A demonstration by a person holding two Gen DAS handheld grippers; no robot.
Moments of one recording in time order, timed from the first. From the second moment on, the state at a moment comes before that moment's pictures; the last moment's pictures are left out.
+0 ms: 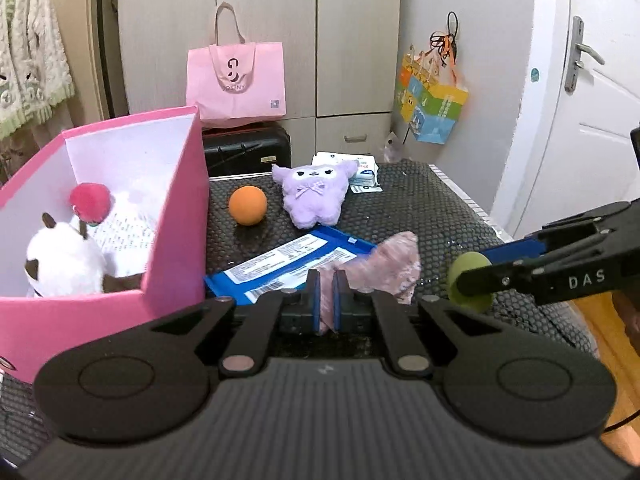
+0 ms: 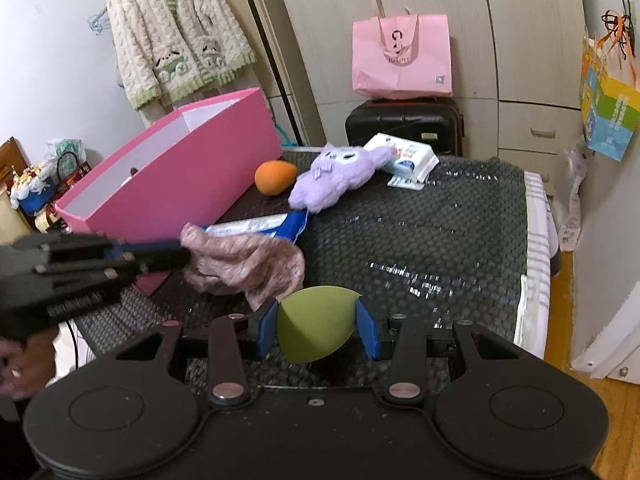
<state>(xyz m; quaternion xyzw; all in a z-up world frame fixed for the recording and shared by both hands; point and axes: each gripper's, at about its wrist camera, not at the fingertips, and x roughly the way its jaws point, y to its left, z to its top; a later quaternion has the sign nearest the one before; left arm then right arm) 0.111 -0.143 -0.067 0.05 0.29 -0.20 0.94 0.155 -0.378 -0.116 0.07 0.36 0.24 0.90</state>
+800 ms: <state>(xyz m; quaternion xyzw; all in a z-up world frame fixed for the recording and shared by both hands) 0.146 -0.202 -0.096 0.09 0.34 -0.29 0.89 0.157 -0.400 -0.122 0.09 0.37 0.20 0.90</state>
